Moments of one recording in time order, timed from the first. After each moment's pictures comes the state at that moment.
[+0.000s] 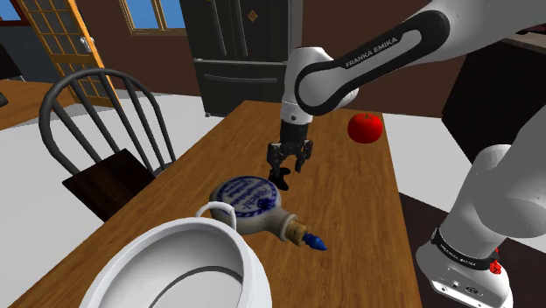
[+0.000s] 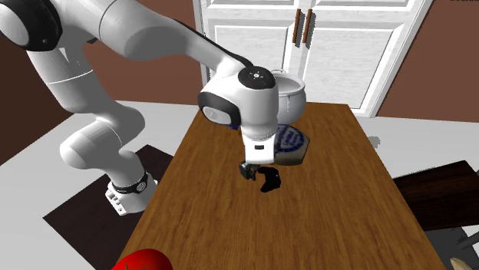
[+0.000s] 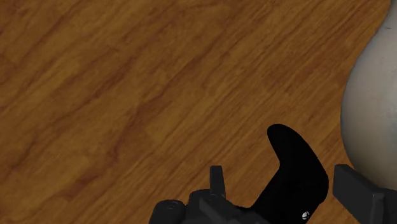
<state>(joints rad) 0.08 -0.18 0.20 -2.35 0.32 2.21 0.43</state>
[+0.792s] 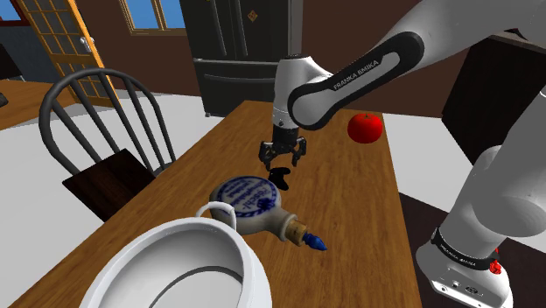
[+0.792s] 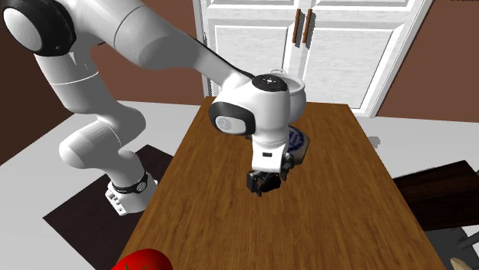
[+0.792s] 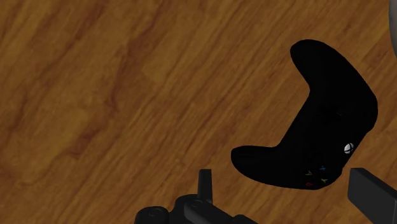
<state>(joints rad) 0.03 -0.07 0.25 -2.30 0.09 2.33 0.72</state>
